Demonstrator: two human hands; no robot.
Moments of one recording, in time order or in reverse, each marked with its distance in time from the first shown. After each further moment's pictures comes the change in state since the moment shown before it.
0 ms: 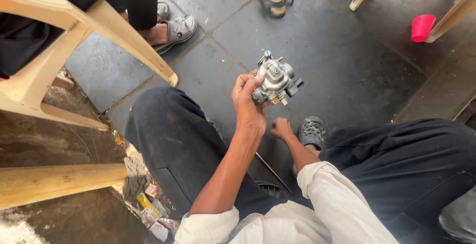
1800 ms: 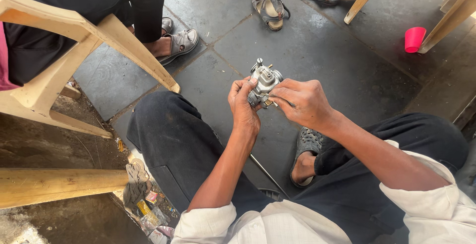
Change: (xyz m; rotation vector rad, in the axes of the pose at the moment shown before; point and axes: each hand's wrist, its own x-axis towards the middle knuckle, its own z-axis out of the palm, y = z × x) left_hand 0.002 -0.001 0.000 0.087 0.048 0.060; right_hand -0.198 -0.192 -0.345 0.087 0.596 -1.072
